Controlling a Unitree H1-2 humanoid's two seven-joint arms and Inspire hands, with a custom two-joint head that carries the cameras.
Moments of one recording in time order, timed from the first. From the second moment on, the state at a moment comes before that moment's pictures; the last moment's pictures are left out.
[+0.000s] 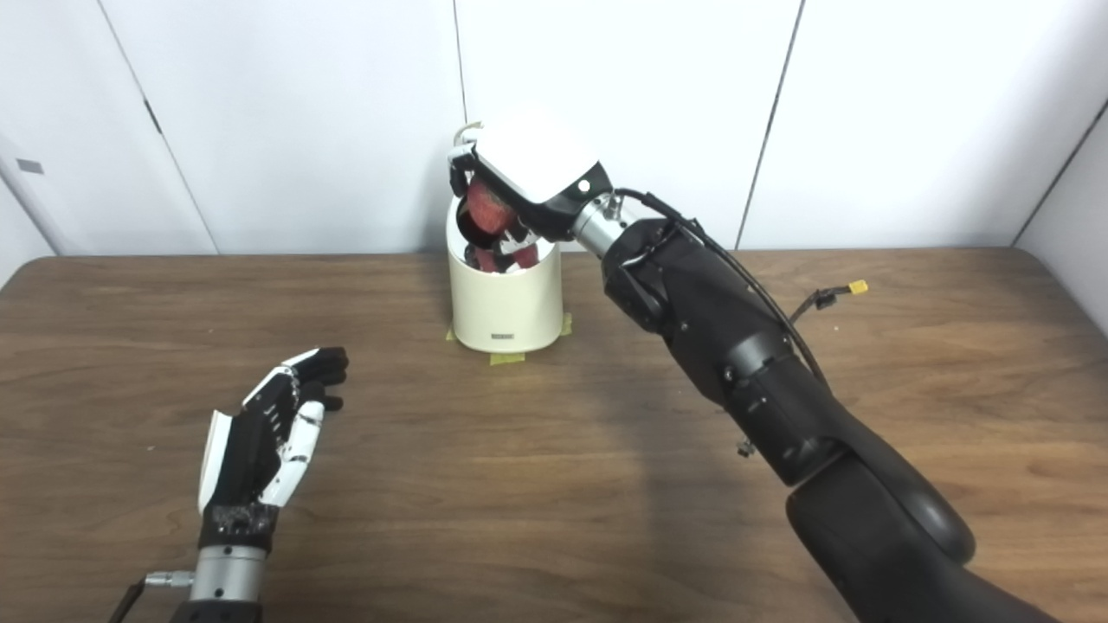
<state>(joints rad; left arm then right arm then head) 0.09 0.09 -0.06 -0.17 0.19 -0.17 0.14 -0.93 -0.22 0.49 0.51 -1.11 -0.22 -0.22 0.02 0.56</state>
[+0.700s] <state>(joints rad) 0.09 0.09 -0.06 -0.17 0.19 -0.17 0.14 -0.92 -0.22 0.49 0.50 -1.10 -0.19 -0.21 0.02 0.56</state>
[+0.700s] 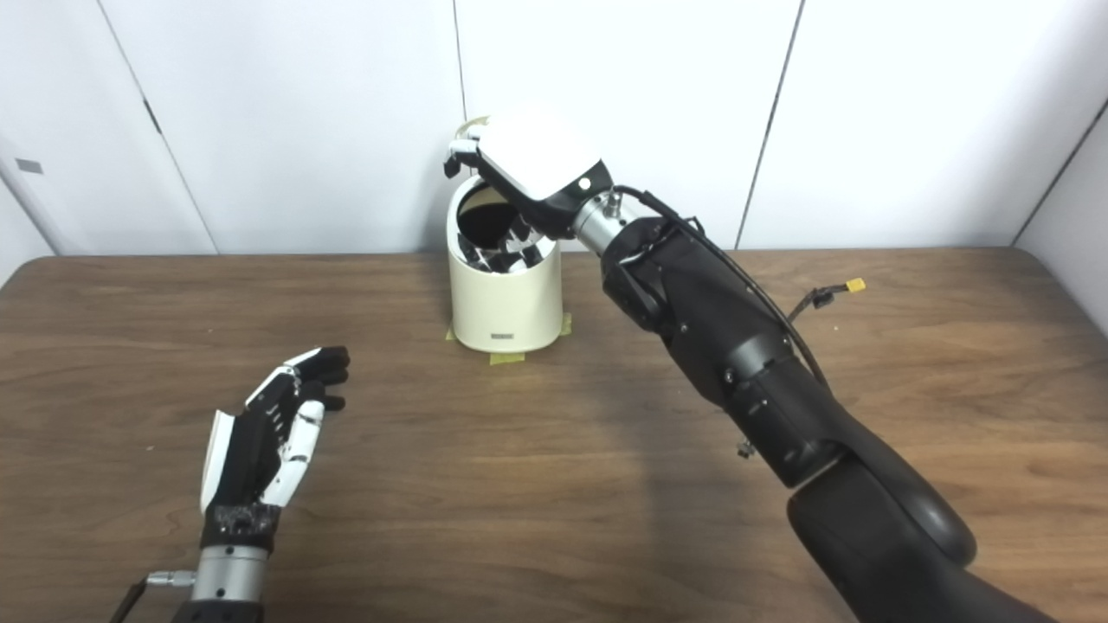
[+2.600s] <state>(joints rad) -0.06 0.14 0.02 -0.25 0.30 -0.07 0.10 -0.01 -0.12 0.05 -0.06 -0.27 -0.26 -0.12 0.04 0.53</state>
